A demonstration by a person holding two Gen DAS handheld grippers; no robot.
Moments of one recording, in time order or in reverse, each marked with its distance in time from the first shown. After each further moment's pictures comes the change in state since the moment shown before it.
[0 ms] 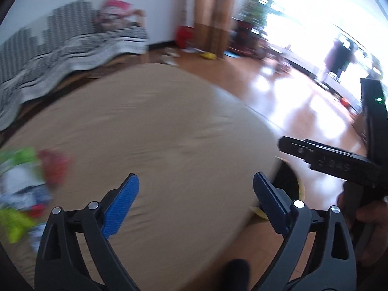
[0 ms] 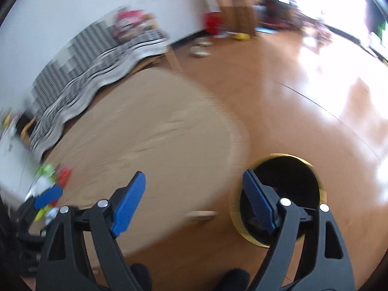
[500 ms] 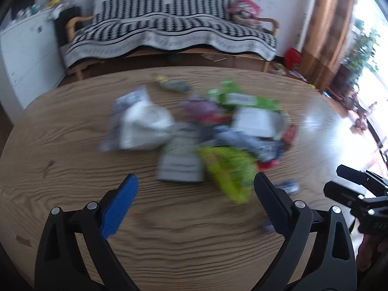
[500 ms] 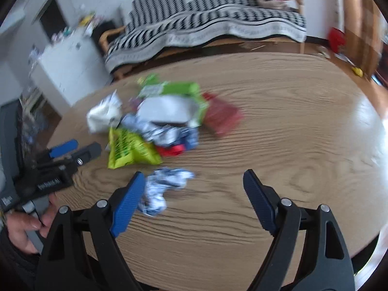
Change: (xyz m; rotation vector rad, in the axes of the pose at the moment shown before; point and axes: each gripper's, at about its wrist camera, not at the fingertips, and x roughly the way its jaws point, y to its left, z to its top) left arm -0.107 0.278 -0.097 -0.433 0.012 0.350; right arm 0.079 0.322 -0.071 -0.495 0.212 0.271
